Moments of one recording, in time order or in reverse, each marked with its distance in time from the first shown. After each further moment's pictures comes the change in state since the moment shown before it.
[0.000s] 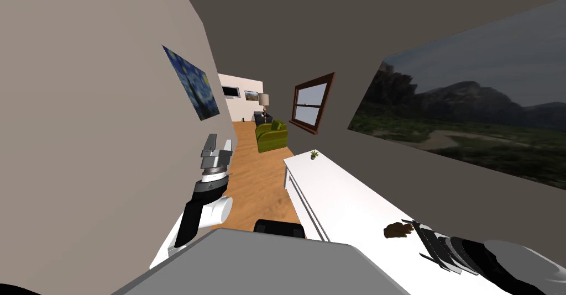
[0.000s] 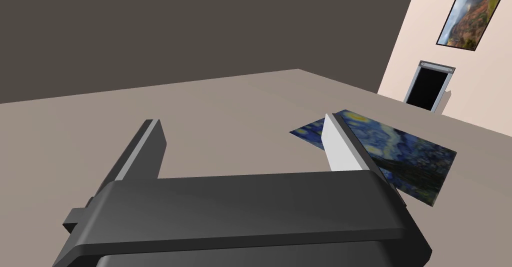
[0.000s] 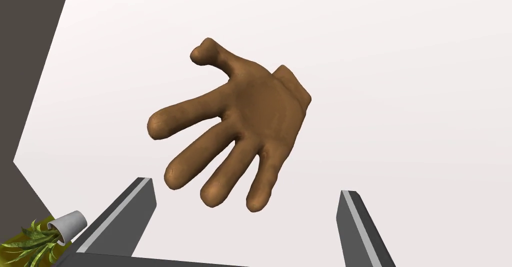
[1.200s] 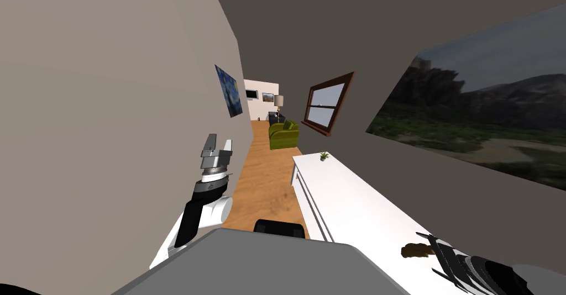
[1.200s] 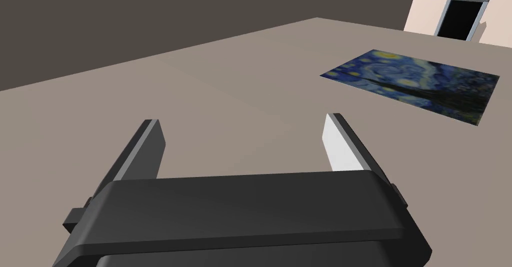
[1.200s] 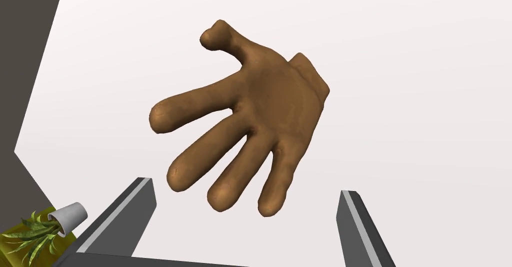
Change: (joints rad) left arm 0.000 0.000 0.000 0.000 0.000 0.000 0.000; right arm 0.098 -0.072 0.265 -0.035 -0.368 0.157 -0.062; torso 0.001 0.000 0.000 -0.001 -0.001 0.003
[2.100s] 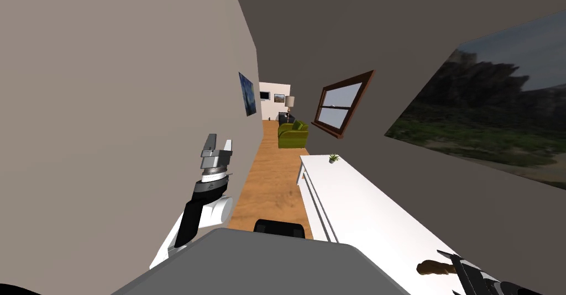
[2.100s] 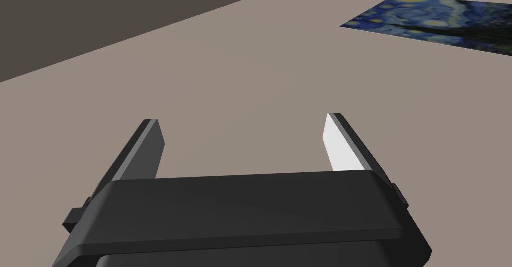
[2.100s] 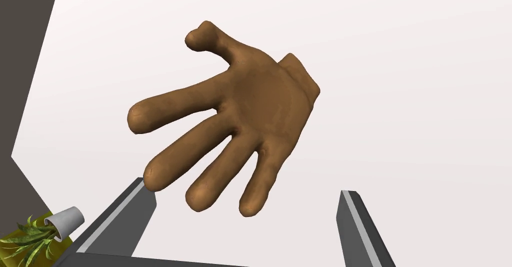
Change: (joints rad) left arm 0.000 0.000 0.000 0.000 0.000 0.000 0.000; right arm 0.068 -0.053 0.192 -0.019 -0.269 0.109 -0.040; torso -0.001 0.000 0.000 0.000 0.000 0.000
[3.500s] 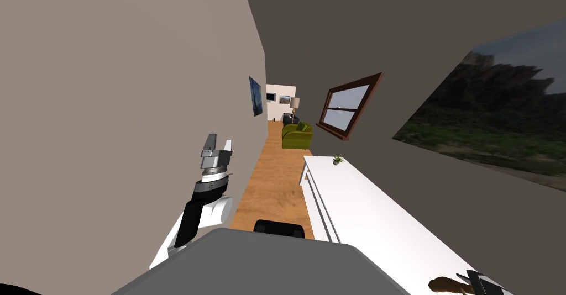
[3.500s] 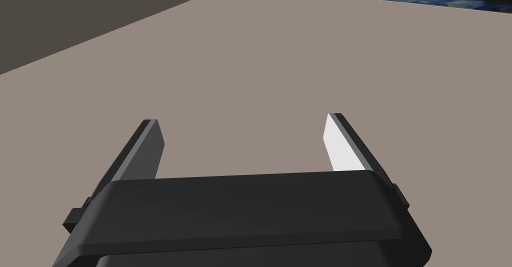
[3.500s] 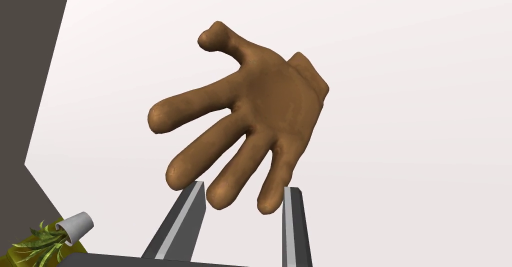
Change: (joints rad) left arm 0.000 0.000 0.000 0.000 0.000 0.000 0.000; right arm 0.046 -0.030 0.098 -0.032 -0.158 0.071 -0.025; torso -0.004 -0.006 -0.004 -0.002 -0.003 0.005
